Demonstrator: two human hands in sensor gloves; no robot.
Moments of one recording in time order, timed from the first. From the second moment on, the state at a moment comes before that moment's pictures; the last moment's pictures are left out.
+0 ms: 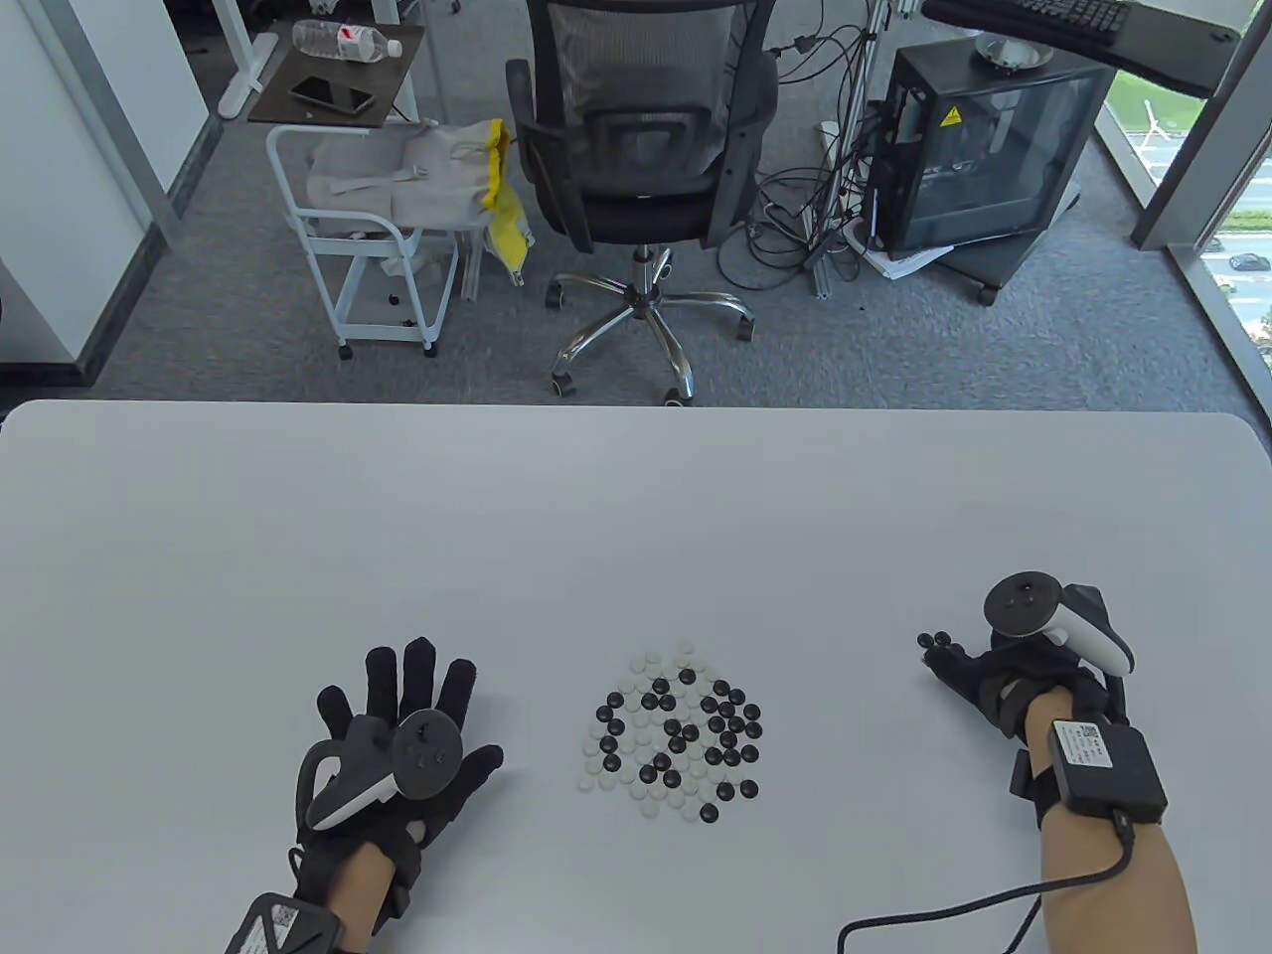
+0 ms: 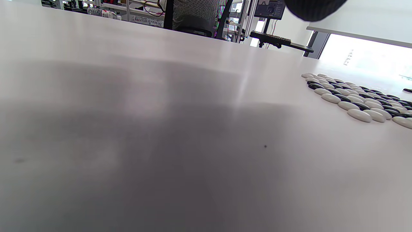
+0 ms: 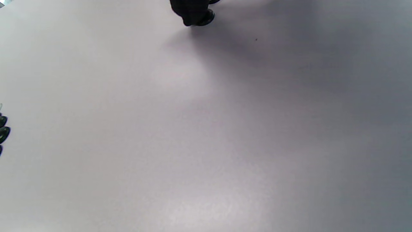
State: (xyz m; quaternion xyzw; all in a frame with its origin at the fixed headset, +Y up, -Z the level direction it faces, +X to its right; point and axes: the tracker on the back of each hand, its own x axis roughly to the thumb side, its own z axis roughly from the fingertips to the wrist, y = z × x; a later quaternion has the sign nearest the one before) left_hand -0.236 -0.769 -0.271 -0.14 -0.12 0.06 0.98; right_hand 0.346 -0.767 -0.374 -0.04 0.34 0.92 0.20
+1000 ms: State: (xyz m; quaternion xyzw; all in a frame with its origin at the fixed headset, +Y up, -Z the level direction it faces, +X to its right) left_hand -0.238 -0.771 -0.272 -0.14 -0.11 0.06 0.98; right_hand 0.177 -0.743 -0.375 0.21 0.38 0.89 0.12
